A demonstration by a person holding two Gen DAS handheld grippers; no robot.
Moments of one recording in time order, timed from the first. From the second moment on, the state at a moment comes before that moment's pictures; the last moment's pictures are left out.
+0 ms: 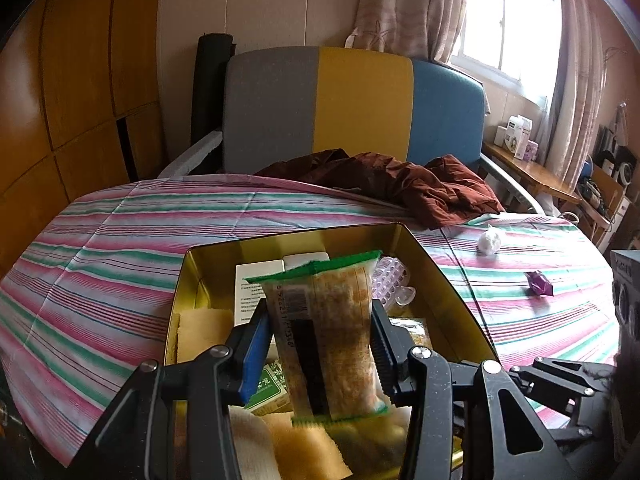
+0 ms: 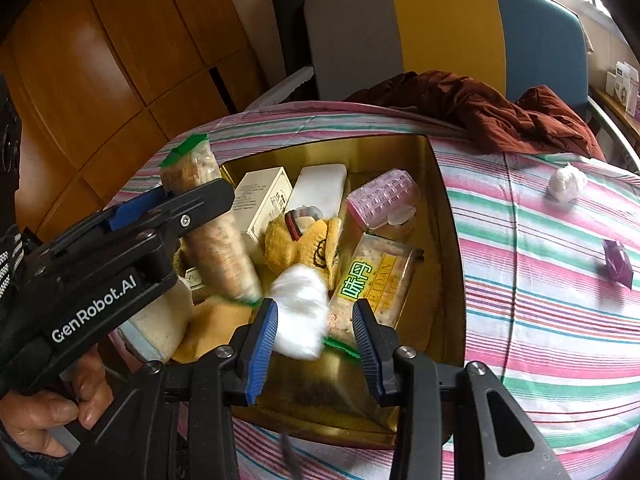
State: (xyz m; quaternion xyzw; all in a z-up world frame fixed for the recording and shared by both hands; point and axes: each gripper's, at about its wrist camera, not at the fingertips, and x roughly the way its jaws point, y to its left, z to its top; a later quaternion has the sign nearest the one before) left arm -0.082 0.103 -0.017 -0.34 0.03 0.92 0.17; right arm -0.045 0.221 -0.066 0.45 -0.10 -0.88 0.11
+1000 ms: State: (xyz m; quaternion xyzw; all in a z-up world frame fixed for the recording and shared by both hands) left arm -0.054 0.080 -0.009 -0.33 0.01 0.93 0.16; right arm -0.028 0.223 -0.048 0.43 -0.08 -0.90 0.06
